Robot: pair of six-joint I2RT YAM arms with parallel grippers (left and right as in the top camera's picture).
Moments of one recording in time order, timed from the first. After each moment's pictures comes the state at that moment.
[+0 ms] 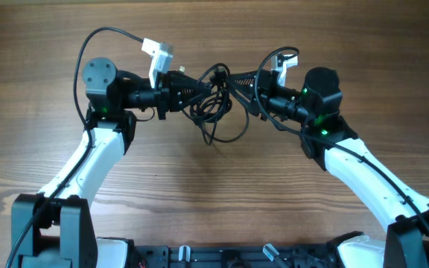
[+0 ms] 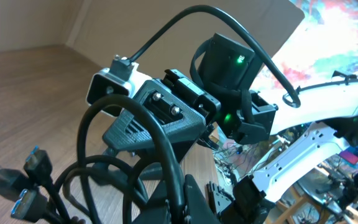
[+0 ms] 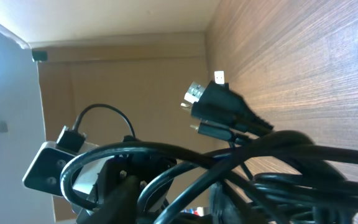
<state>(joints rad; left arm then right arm) -0.11 1.54 0.86 0.77 1.43 -0.63 0.34 1.45 0.80 0.48 -0.77 1.47</state>
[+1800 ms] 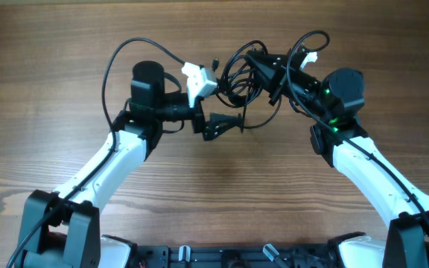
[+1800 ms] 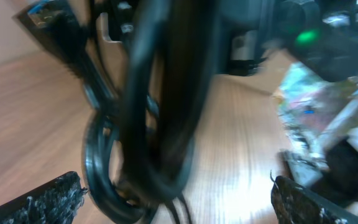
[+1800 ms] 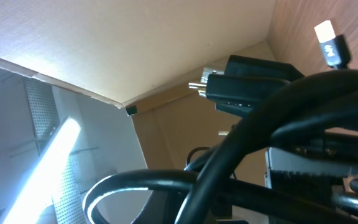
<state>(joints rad) -0.31 1.54 0.86 0.29 1.07 0.08 0.25 1.45 0.79 0.76 -0.71 2.06</state>
